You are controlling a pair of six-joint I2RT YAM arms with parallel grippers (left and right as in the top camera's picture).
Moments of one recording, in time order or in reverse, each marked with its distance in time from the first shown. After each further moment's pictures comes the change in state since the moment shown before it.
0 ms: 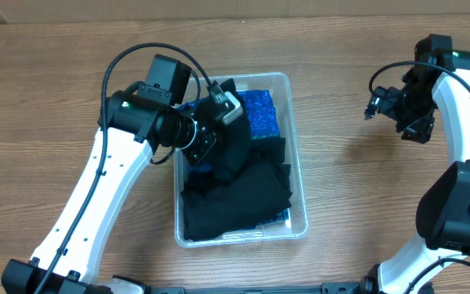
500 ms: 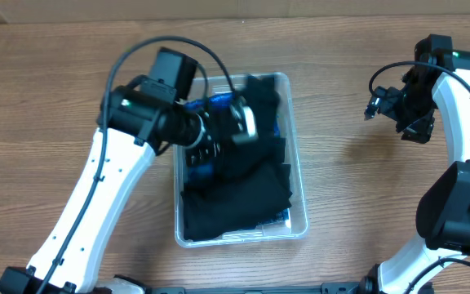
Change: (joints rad) left arm -0.073 0.002 0.118 -0.106 0.076 0.538; right arm 0.000 0.000 0.000 -0.003 0.000 0.000
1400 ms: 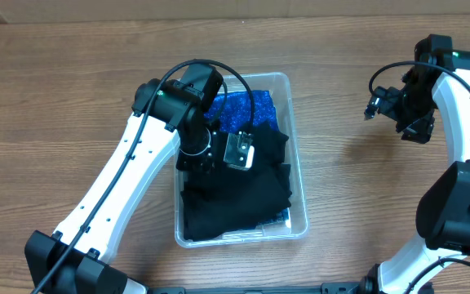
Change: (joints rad) left arm -0.041 0.115 -0.002 -0.129 -0.354 0.254; right arm 0.000 0.000 0.000 0.000 0.000 0.000
